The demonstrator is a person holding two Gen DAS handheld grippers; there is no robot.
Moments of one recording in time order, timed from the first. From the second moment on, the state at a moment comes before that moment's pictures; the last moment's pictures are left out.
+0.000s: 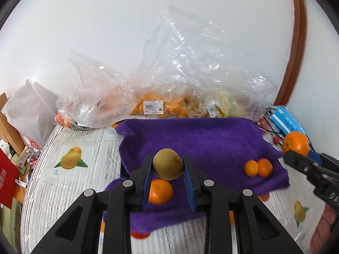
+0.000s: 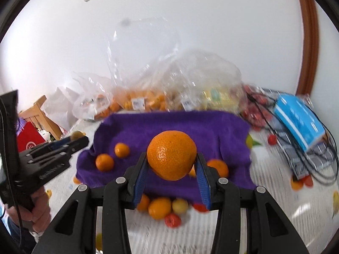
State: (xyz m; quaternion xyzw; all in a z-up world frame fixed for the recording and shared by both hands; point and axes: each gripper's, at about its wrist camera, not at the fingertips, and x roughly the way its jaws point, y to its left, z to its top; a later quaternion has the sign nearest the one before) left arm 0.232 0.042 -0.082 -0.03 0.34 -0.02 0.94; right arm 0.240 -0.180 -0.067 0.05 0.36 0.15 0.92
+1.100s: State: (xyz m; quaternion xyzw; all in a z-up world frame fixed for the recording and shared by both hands) left arm 0.239 0.047 -0.132 -0.06 0.38 -0.01 0.92; right arm 0.266 -0.175 -0.127 0.08 0.38 0.19 0.90
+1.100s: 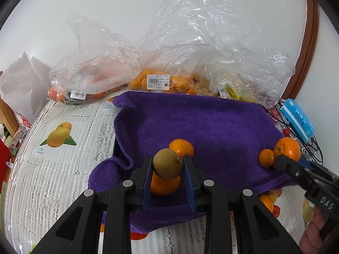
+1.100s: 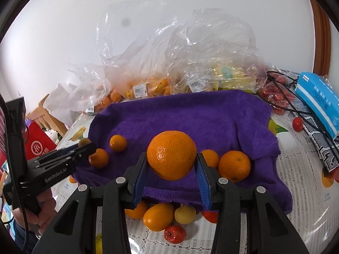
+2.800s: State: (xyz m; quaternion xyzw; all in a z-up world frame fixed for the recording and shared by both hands) left arm 0.241 0.036 -0.145 -0.07 0.38 -0.05 0.92; right arm 0.261 -0.160 -0.141 0.01 0.38 0.16 0.91
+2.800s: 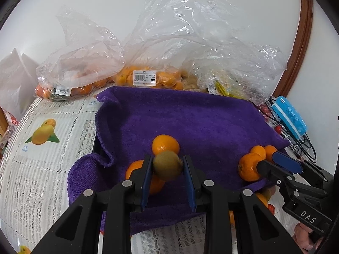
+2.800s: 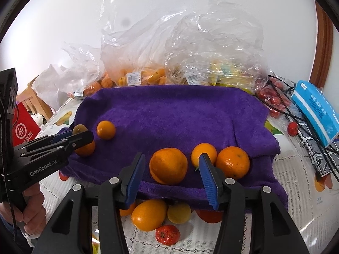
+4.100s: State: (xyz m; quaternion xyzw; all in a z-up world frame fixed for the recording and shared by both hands) left arm 0.207 0.057 -0.116 -0.10 0.35 -0.04 0.93; right arm 0.188 -0.176 -0.165 0.04 0.43 0.16 0.89
